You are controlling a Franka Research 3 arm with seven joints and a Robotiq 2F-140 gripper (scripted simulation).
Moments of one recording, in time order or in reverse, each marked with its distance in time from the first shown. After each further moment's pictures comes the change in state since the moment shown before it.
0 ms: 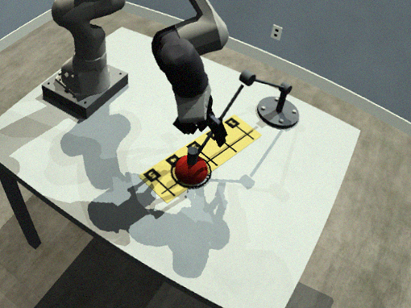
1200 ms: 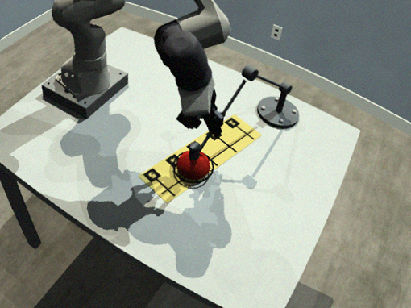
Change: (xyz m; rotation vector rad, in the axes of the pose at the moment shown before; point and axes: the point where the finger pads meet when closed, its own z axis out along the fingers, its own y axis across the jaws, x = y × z) arm -0.014 -0.002 -0.008 0.010 0.006 -0.012
